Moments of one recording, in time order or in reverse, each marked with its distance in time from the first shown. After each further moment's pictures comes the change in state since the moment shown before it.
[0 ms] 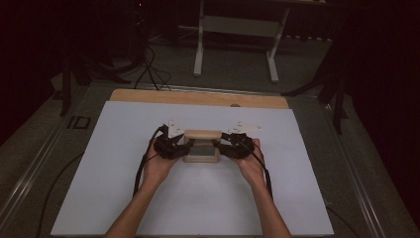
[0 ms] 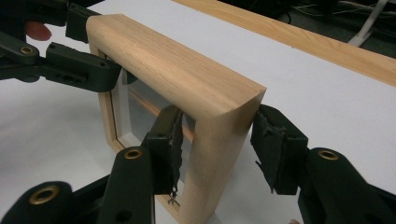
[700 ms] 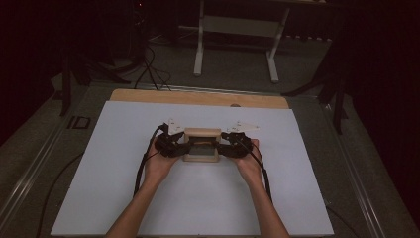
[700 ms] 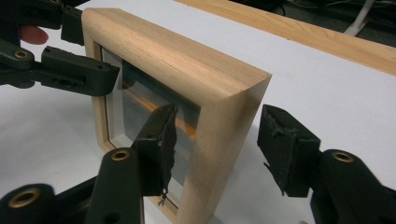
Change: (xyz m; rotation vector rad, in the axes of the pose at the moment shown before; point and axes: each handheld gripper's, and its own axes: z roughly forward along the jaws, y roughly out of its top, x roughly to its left) left arm 0.006 -0.001 0.010 0.025 -0.015 -0.038; right arm -0.002 -0.002 0.008 0.014 -0.022 0.038
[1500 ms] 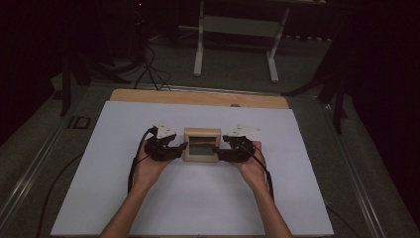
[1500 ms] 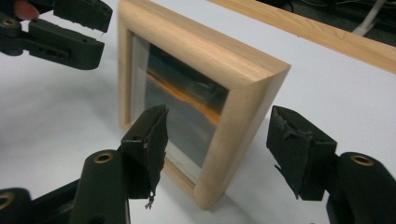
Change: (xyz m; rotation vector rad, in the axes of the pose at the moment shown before) left arm 0.006 -0.012 -0.033 -0.011 0.000 -0.004; right arm 0.012 0.000 -0.019 0.029 0.022 -0.053
